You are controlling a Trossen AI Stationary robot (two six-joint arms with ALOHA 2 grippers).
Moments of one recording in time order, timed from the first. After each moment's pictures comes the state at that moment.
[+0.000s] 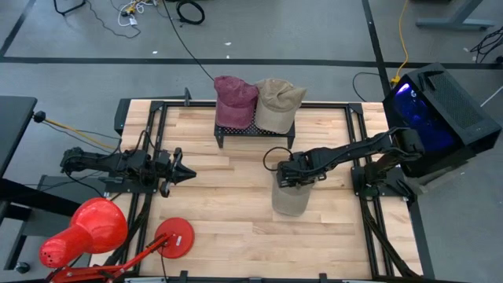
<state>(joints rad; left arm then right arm) -0.14 0.02 0.03 0.00 -0.05 -0.29 0.10 1.62 1.06 -0.86 0.05 1.44</state>
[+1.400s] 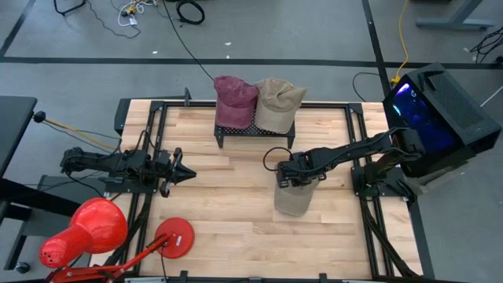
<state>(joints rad) -0.14 0.02 0.03 0.00 -0.05 -0.29 0.10 1.62 1.06 -0.85 0.04 1.44</state>
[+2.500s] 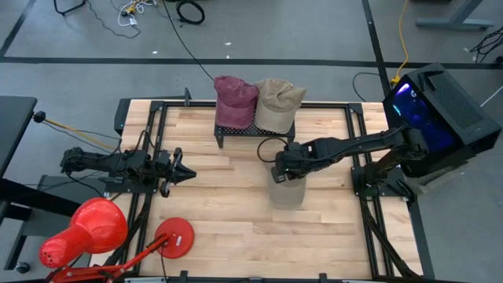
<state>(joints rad) -0.14 0.02 0.03 0.00 -0.05 -0.29 0.10 1.58 1.30 -1.01 0.11 1.30</state>
